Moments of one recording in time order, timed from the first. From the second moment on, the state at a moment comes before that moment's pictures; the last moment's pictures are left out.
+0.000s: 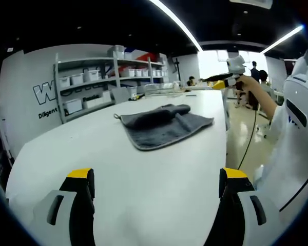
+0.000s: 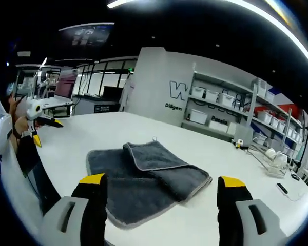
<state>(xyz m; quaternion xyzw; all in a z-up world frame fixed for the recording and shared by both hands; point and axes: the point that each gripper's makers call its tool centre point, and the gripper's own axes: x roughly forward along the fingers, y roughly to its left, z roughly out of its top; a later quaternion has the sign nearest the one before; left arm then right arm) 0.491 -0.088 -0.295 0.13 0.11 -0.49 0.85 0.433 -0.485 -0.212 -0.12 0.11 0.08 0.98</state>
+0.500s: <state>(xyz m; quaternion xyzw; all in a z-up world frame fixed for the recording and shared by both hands) 0.491 -0.089 -0.295 0.13 0.11 -0.49 0.85 0.426 -0.464 -0.221 -0.12 0.12 0.11 0.98</state>
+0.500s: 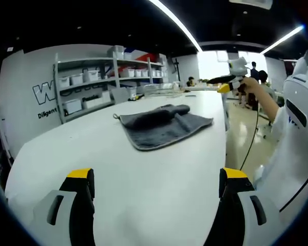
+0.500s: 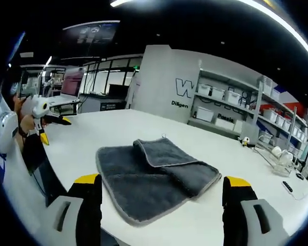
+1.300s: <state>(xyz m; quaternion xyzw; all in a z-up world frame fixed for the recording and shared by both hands) 0.487 -0.090 -0.295 0.13 0.11 -0.50 0.85 0.410 -0.433 -0.298 -0.15 0.21 0.16 0.95</state>
